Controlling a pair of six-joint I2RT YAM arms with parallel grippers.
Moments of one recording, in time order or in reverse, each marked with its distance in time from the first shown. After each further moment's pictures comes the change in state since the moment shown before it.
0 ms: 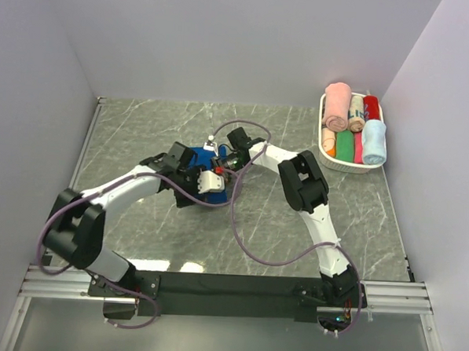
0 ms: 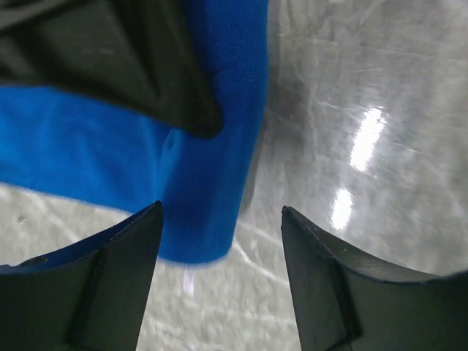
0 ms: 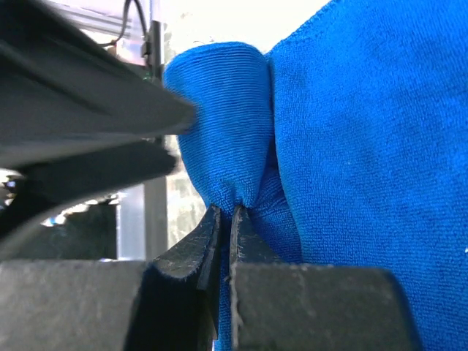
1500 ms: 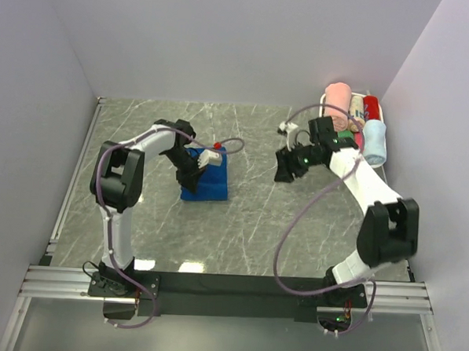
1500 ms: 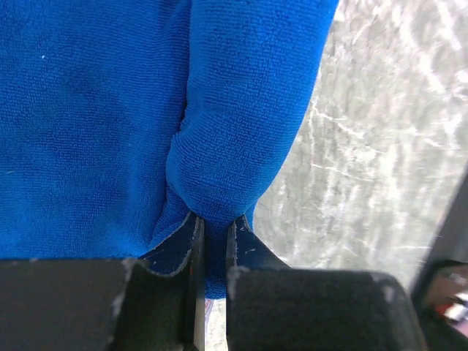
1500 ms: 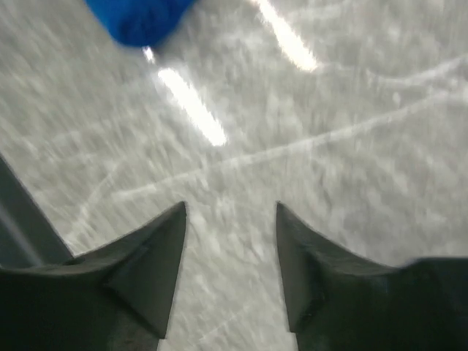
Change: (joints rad) left arm 0.169 0.595 0.549 -0.497 0.299 0.077; right arm -0.354 -0.856 -0.539 -0.186 0.605 -0.333
